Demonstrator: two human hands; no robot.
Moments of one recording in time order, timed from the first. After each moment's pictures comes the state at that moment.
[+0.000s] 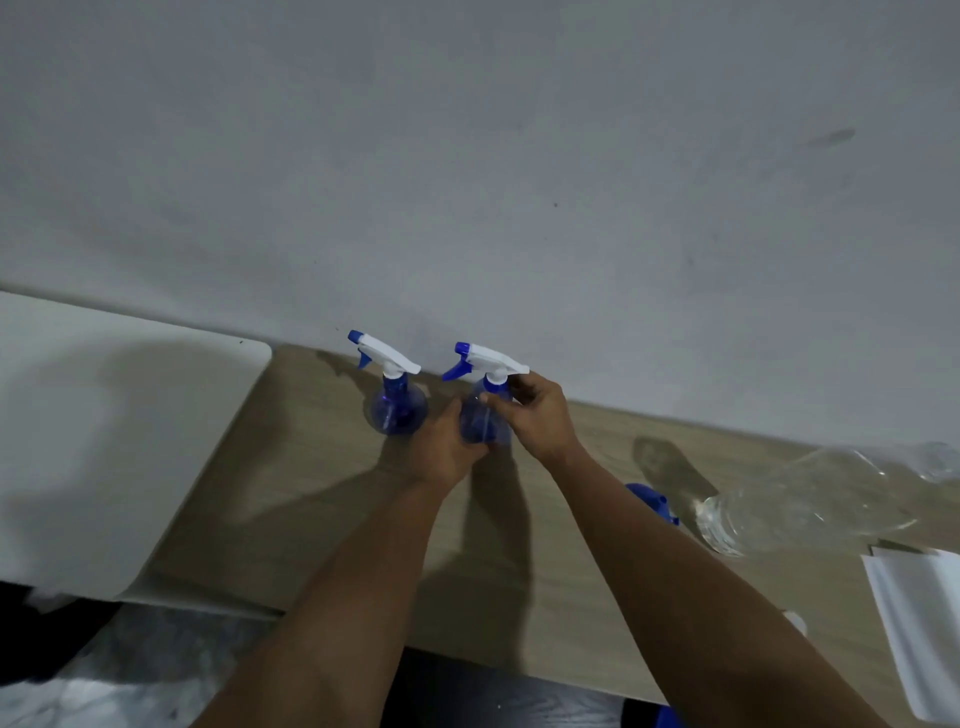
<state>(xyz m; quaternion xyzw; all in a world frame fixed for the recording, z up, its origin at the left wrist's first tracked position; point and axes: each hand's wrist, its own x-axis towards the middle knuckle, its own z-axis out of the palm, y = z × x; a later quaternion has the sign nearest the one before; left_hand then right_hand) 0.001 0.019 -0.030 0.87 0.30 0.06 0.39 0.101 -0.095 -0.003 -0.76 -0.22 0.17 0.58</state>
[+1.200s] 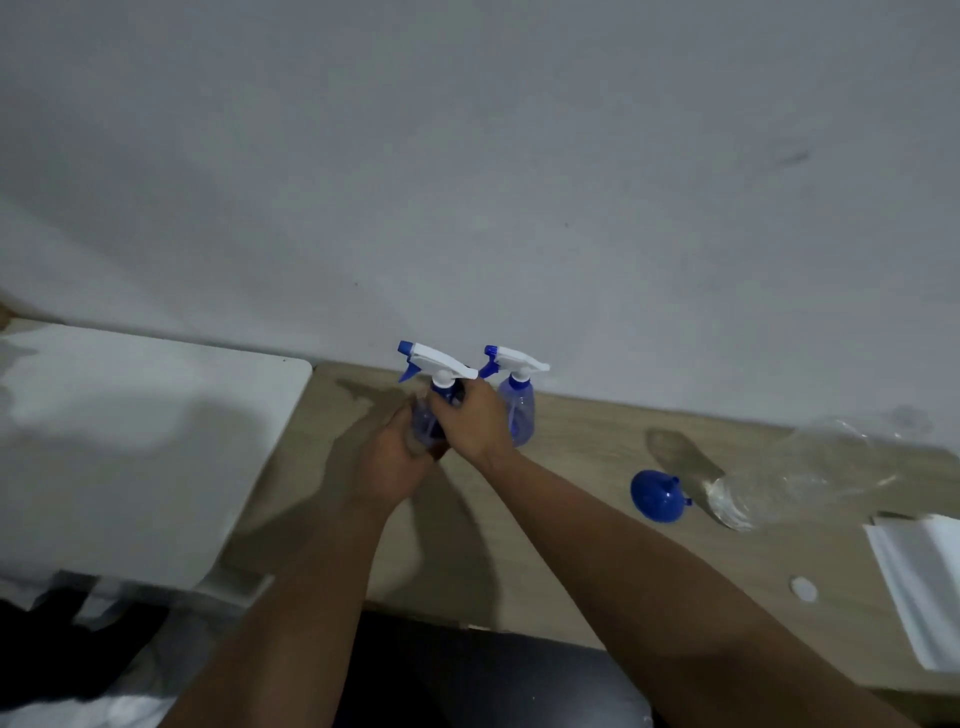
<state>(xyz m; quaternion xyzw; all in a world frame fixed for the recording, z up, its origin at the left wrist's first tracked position) -0.108 0.073 0.034 0.87 0.28 0.11 0.40 -0.009 -0.013 0.059 -0.83 -0.21 0.15 0.49</state>
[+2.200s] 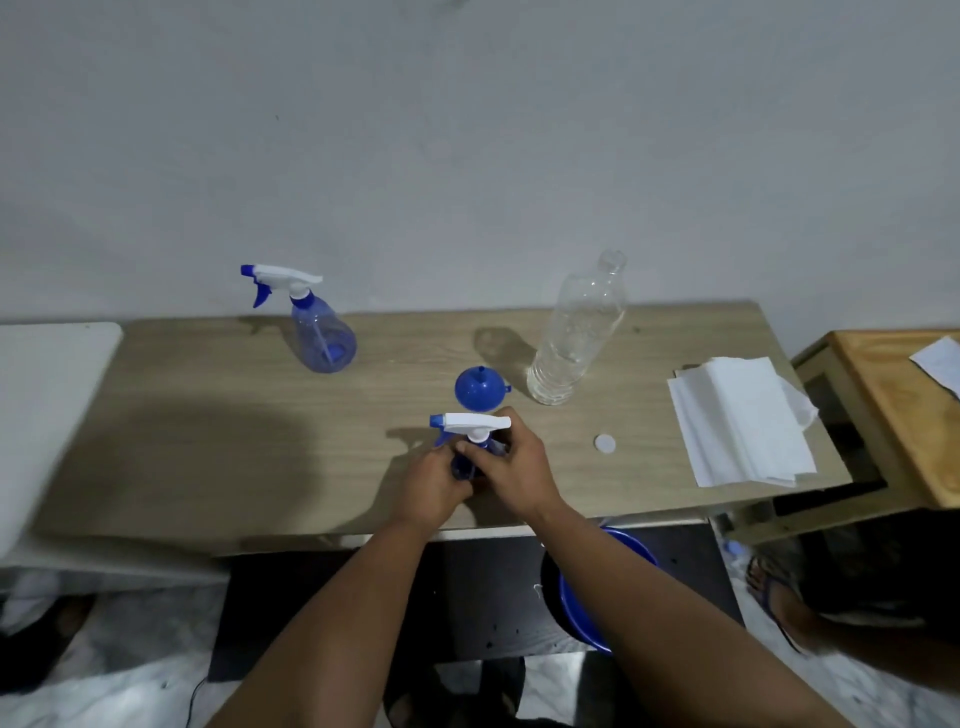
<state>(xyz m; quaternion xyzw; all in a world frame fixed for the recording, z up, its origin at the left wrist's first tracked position) -0.068 -0.258 0.004 0.91 0.24 -0.10 0.34 -0.010 -0.382 -0.016 -0.76 -0.09 0.19 0.62</state>
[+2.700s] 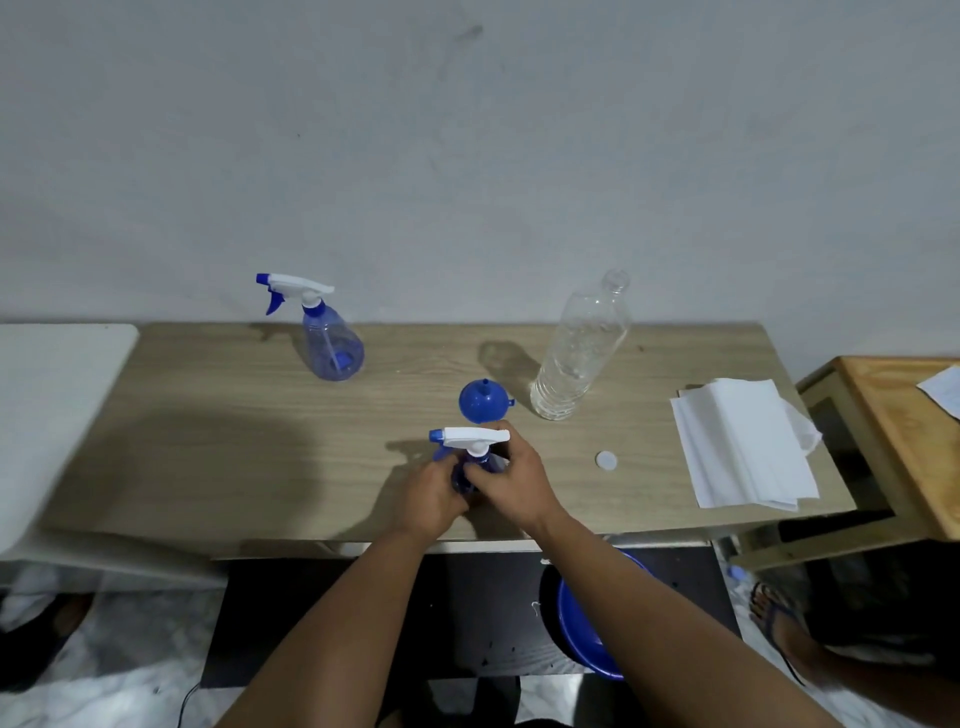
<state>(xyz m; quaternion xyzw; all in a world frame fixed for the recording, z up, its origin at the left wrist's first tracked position) -0.070 -0.256 0.005 0.91 0.22 -0.09 0.34 -0.007 -0.382 -0.014 -0.77 -0.11 0.22 0.59</state>
